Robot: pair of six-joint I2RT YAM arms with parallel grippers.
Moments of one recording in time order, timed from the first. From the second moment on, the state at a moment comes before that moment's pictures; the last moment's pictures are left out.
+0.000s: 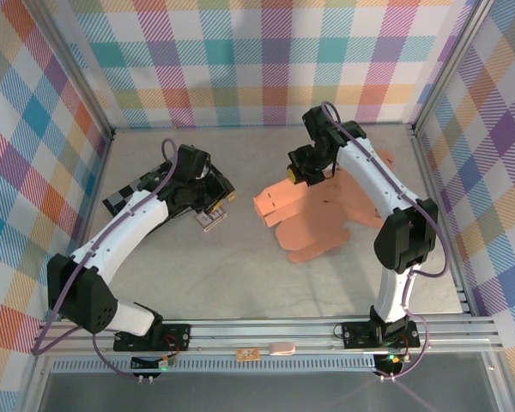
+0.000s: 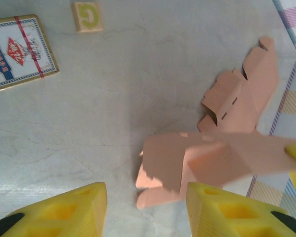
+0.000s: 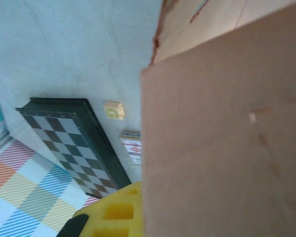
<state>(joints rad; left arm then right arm) -0.45 1.41 1.26 -0.75 0.21 -1.03 0.42 1.88 1.86 -1.11 -0.33 1.52</state>
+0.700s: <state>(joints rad) -0.49 1.61 0.81 0.04 0.34 -1.25 0.28 1.69 1.57 -0.85 -0.48 1.79</state>
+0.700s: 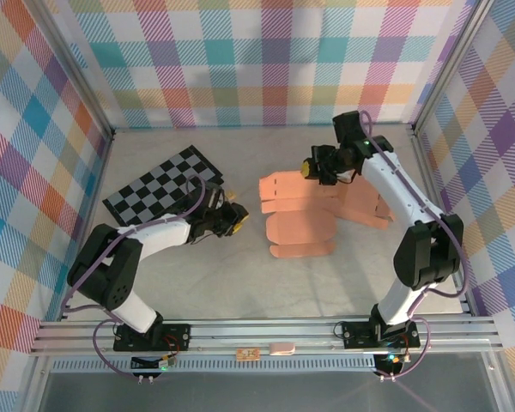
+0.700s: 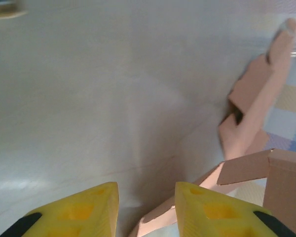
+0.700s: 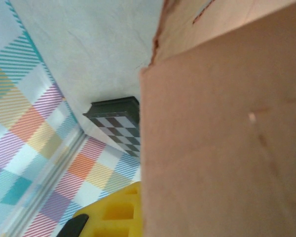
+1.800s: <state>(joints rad) -0.58 1.87 0.80 0.65 0.31 -1.43 0.22 1.65 1.50 -0.76 -0.56 1.93</state>
